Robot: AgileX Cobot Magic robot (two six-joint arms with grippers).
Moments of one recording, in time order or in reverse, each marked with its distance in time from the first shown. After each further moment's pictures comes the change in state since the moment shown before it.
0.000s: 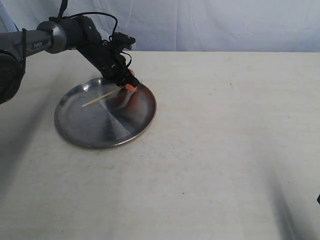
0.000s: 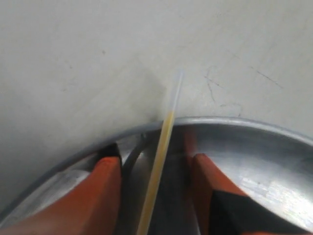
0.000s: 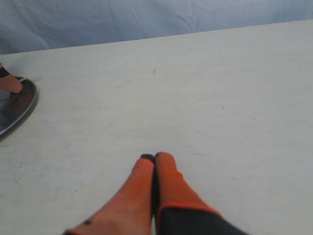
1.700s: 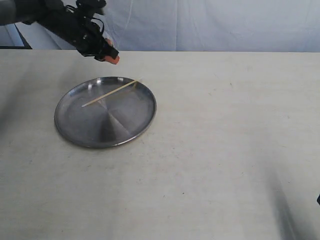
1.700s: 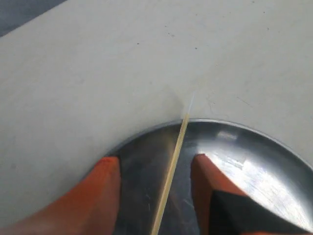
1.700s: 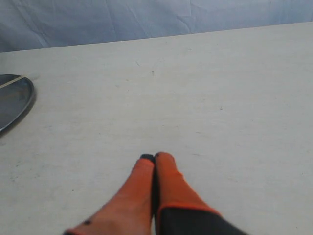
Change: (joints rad) left arm 0.076 -0.280 0.230 -0.108 -0.086 0.101; right arm 0.000 0.000 0.000 -0.018 0.000 0.002
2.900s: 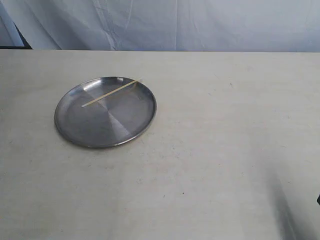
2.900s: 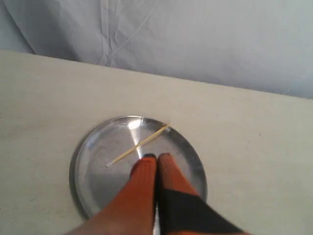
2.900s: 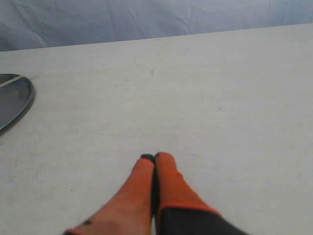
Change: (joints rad) left arm 0.296 -1.295 0.930 -0.151 -0.076 -0.397; right arm 0.000 0.000 0.000 -0.009 0.000 0.000
